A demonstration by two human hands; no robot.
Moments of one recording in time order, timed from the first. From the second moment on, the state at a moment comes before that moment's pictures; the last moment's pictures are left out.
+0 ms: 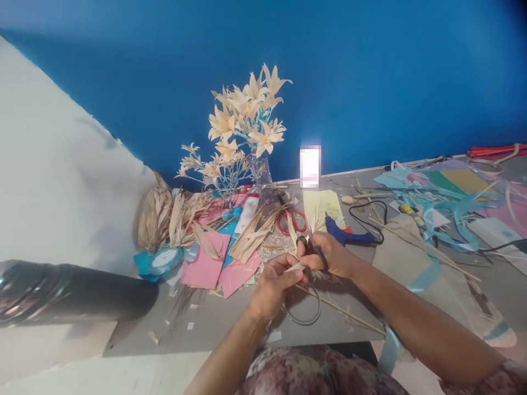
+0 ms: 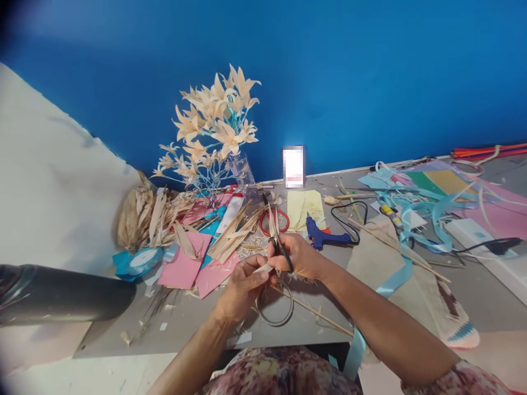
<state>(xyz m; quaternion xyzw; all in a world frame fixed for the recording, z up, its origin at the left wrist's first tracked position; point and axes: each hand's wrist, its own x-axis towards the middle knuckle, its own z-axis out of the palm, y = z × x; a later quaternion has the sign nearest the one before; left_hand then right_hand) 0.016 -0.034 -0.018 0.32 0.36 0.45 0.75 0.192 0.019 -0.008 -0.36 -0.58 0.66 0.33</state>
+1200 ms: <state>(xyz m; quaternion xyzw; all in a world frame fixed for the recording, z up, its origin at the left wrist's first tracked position) 0.011 -0.038 -0.015 0.27 0.31 0.48 0.78 0.193 0.020 -0.012 -0.32 -0.58 0.67 0.34</state>
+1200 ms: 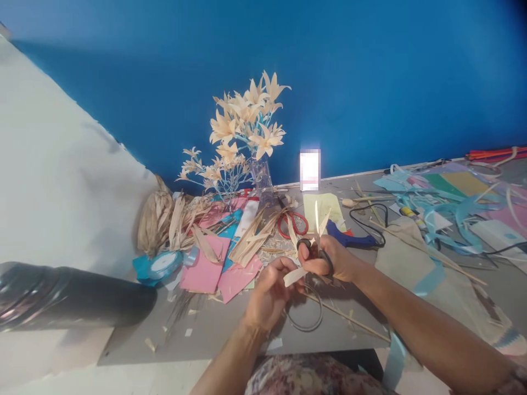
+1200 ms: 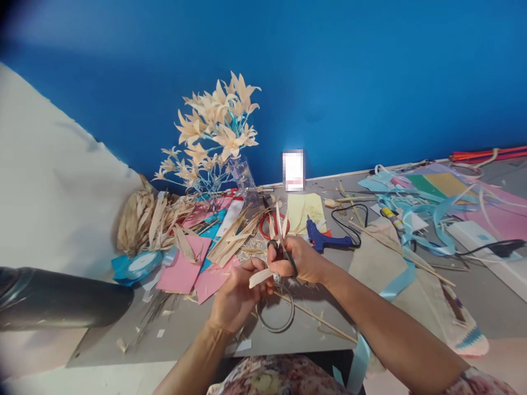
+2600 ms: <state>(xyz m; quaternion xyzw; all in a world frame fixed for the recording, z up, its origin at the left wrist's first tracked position) 0.000 -0.002 -0.030 0.46 0.35 0.44 0.69 0.180 0.022 -0.030 -0.32 -0.55 0.68 0.37</state>
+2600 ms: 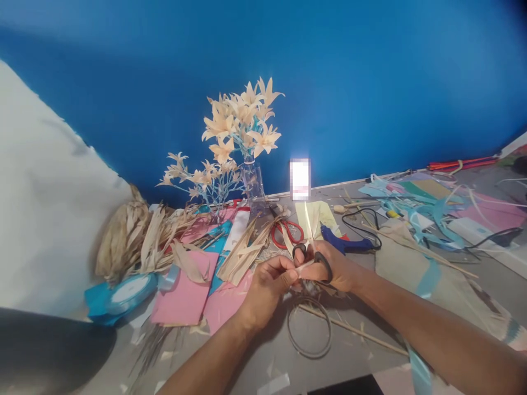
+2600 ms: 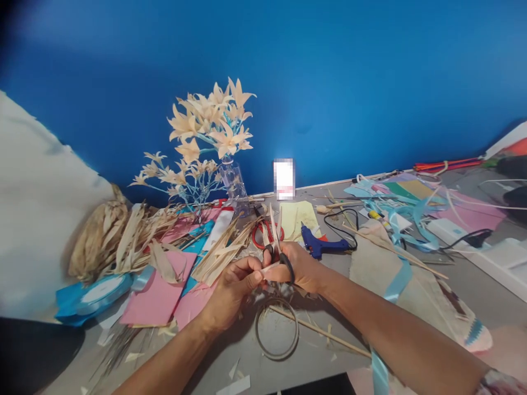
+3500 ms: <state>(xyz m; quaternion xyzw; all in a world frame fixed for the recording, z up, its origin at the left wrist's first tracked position) 0.001 -0.002 -0.038 0.36 0.31 0.45 0.75 0.173 0.014 -0.021 -0.41 -0.51 0.63 0.41</state>
